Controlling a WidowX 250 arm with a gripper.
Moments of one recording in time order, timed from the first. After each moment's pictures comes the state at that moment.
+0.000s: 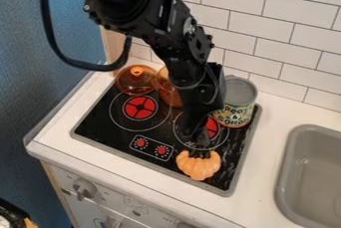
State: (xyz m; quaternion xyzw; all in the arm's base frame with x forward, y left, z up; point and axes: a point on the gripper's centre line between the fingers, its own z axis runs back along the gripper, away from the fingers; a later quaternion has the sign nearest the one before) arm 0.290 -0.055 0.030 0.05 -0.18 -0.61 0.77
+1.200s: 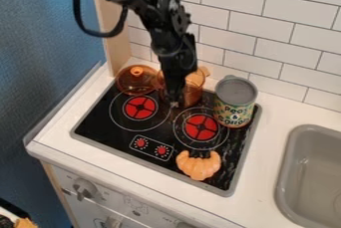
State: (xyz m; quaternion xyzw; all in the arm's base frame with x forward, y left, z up) arm 0.352 0.018 0.014 0.09 -0.14 -0.50 0.85
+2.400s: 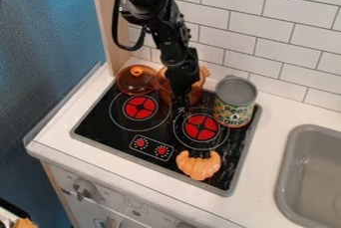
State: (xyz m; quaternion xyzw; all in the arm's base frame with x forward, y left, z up) arm 0.387 0.025 -0.051 0.02 -0.11 -0.49 0.86
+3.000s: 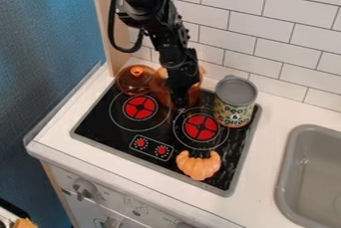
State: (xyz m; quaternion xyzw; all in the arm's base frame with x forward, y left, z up) arm 0.382 0.023 -0.047 0.02 -0.12 -0.49 0.86
